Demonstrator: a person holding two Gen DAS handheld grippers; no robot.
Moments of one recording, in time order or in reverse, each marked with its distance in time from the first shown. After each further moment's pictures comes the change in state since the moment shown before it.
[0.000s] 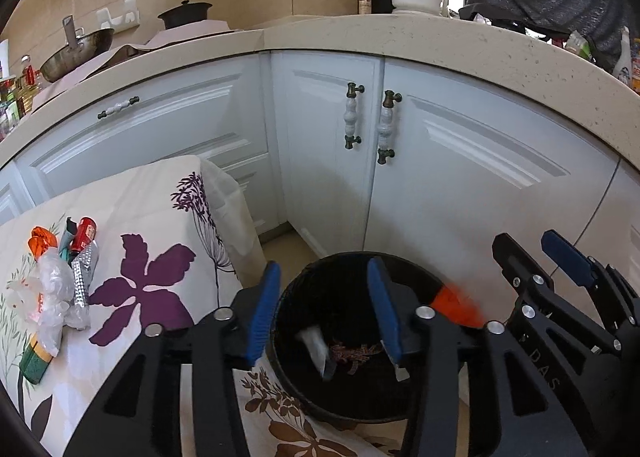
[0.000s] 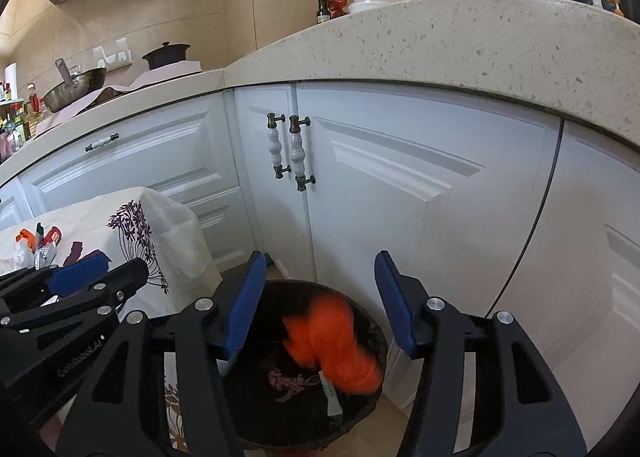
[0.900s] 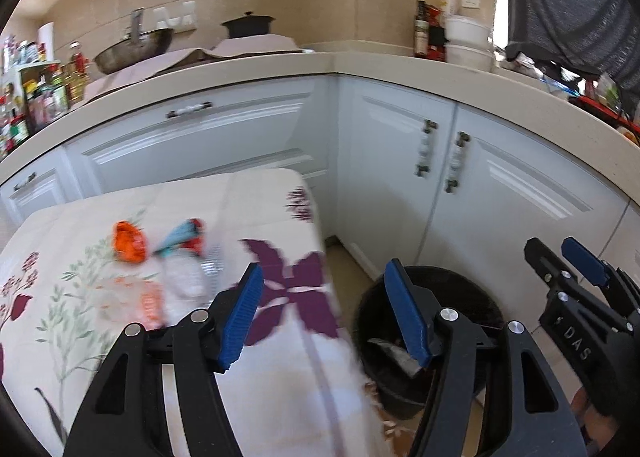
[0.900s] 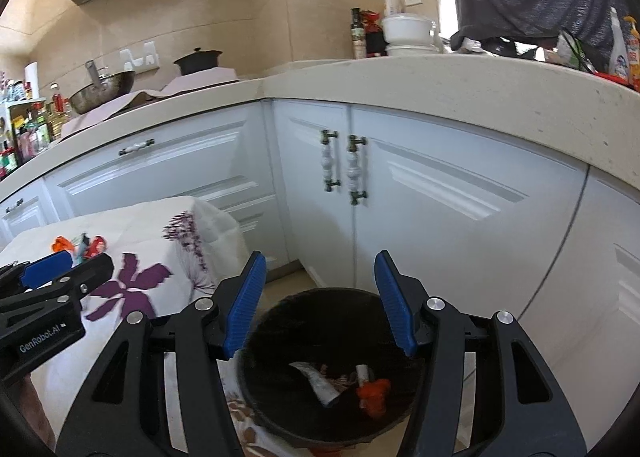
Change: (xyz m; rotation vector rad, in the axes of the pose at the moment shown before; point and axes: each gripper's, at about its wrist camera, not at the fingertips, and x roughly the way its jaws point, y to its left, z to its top) left arm -0.055 0.098 -0.003 -0.086 -0.055 0.108; right arm -0.031 0.068 0.015 -0.034 -0.020 0.087
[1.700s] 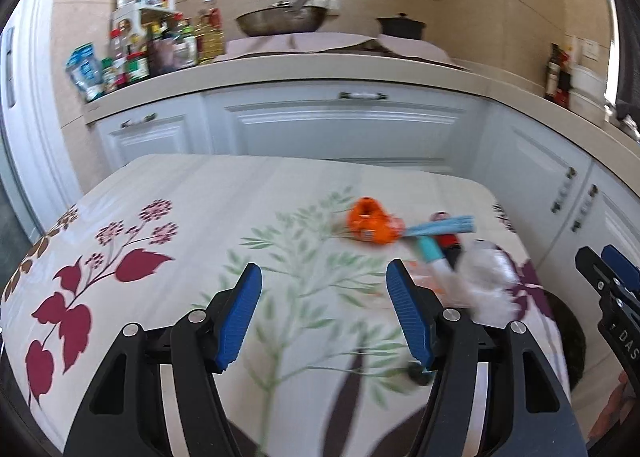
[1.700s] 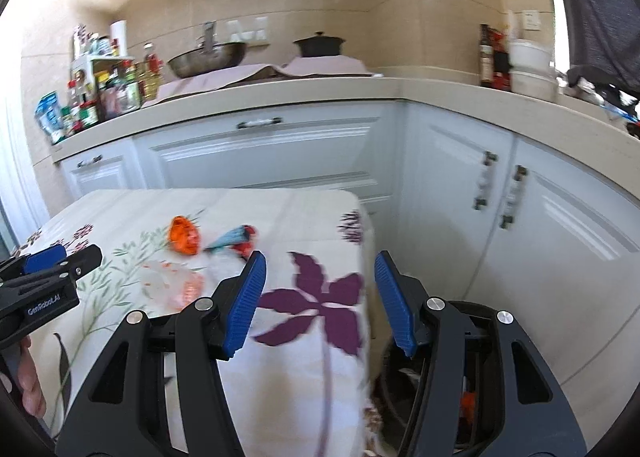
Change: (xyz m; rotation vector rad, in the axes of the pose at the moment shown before) left arm -0.041 0.190 -0.026 -0.221 0.013 0.287; right arm -0.007 0.172 0.003 -0.179 0.039 0.267
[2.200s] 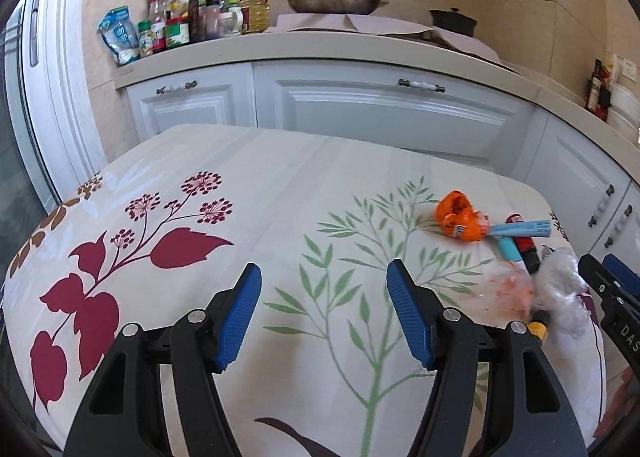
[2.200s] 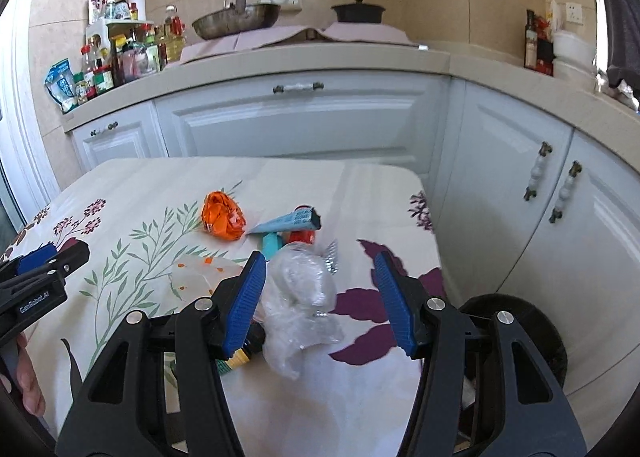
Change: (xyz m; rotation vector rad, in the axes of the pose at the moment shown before) left arm 0.027 0.063 -0.005 -0.083 0.053 0.065; right arm 0.049 0.046 0.003 -0.033 0.132 0.042
